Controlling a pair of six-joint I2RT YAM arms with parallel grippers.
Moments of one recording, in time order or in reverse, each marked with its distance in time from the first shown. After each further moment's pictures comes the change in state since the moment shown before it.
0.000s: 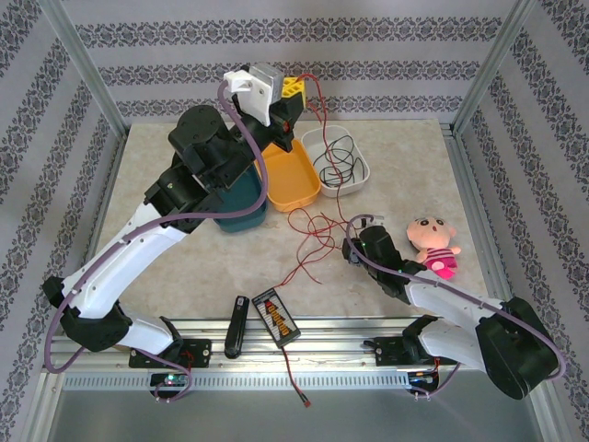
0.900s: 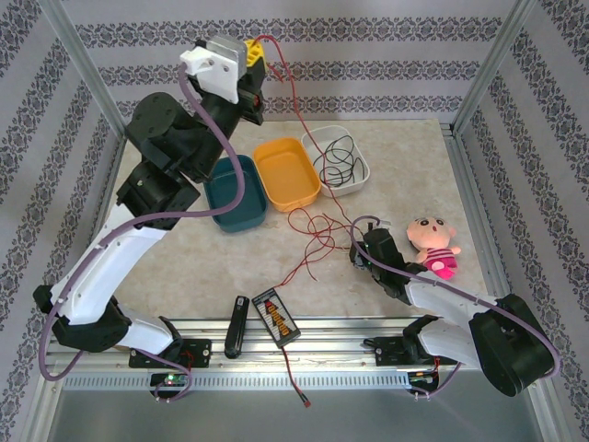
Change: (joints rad) left arm 0.034 -0.011 0.154 -0.014 -0.181 0.206; right arm -0.046 0.021 -0.044 0.011 -0.007 0.044
